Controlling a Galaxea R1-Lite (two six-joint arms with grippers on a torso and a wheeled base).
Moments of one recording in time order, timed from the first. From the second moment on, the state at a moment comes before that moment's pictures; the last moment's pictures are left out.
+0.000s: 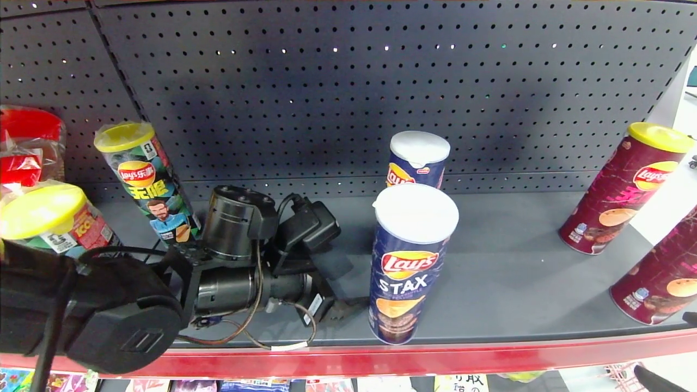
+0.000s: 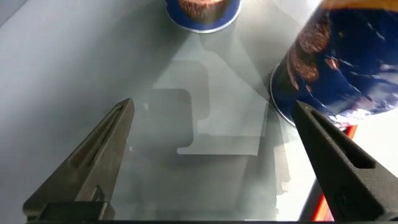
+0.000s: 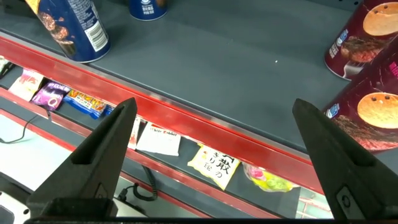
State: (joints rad) left arm -0.66 1.79 -0.78 -0.51 -0.26 0.27; right arm 0.37 0.60 -0.30 -0.07 0.03 -0.10
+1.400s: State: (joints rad) left arm -0.68 1.82 -0.77 -0.56 -0.26 0.27; right arm 0.37 0.63 -0.31 -0.07 0.03 -0.10
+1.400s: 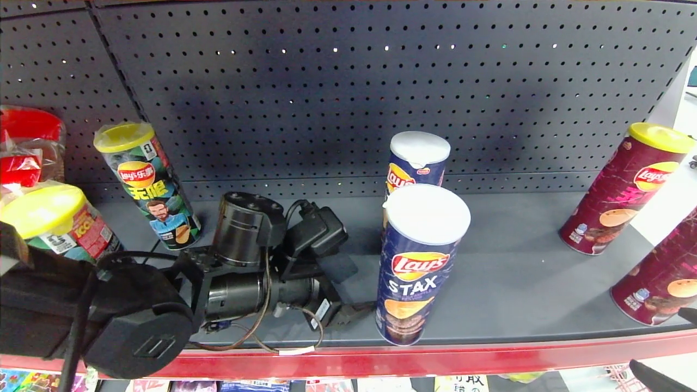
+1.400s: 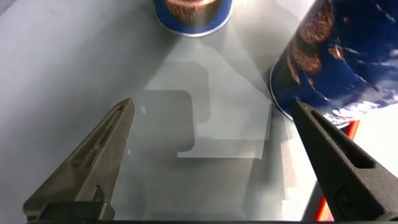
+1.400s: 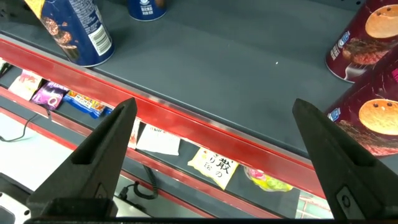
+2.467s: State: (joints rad) left arm -0.68 1.71 -0.75 -0.61 -0.25 0.20; right arm 0.37 0.60 -0.28 -0.06 0.03 -0.10
